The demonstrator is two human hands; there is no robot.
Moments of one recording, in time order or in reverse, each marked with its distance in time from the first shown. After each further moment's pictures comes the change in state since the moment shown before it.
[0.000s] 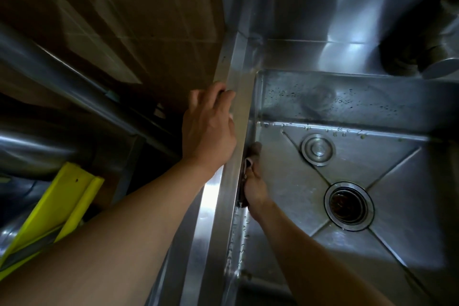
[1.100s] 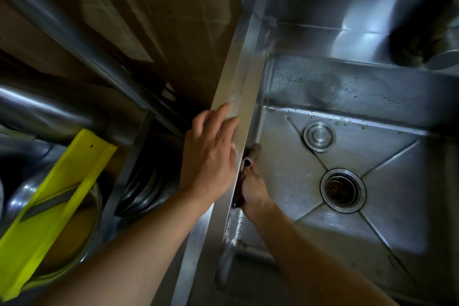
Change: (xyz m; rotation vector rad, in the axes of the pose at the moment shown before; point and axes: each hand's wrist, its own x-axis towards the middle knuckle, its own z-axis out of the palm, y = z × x) left_hand -0.088 0.007 -0.022 -0.050 -0.096 -0.017; right_hand -0.052 0.040 -0.008 0.128 -0.073 0.070
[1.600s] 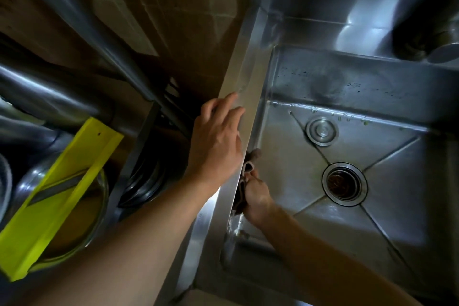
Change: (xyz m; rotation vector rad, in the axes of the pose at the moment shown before) left_hand -0.002 0.002 -0.001 -0.052 0.027 0.011; right_hand -0.057 -0.027 0.011 0.059 0.037 0.161
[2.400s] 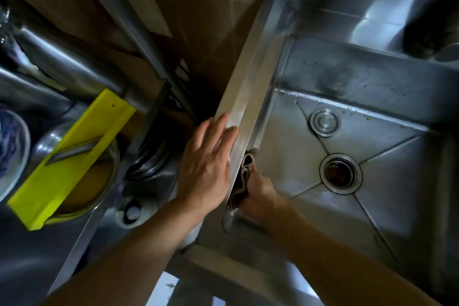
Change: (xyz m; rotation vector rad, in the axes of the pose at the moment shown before) left_hand -0.085 0.007 -0.023 0.079 -0.114 -0.088; right_hand -0.038 0.005 -0.004 0.144 -0.070 0.211
